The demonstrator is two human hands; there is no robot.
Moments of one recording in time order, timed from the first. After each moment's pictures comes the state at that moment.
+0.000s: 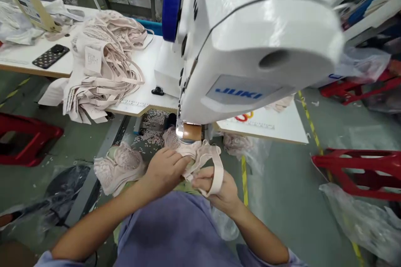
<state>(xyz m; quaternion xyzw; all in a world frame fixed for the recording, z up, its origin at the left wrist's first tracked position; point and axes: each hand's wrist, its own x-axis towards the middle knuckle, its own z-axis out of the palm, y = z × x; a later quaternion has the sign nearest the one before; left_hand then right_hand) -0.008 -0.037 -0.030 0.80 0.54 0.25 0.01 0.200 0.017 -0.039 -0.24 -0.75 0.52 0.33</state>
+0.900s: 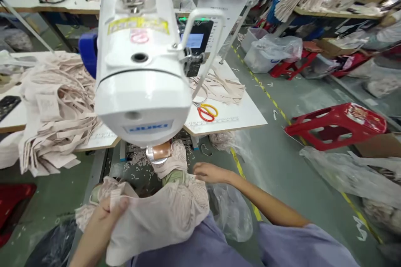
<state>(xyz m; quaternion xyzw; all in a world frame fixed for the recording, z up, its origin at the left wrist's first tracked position) -0.068 -0.088 -0.024 0.28 0.73 0.32 0.54 0.272 0.110 -0.153 -0.24 -0.86 0.45 -0.01</state>
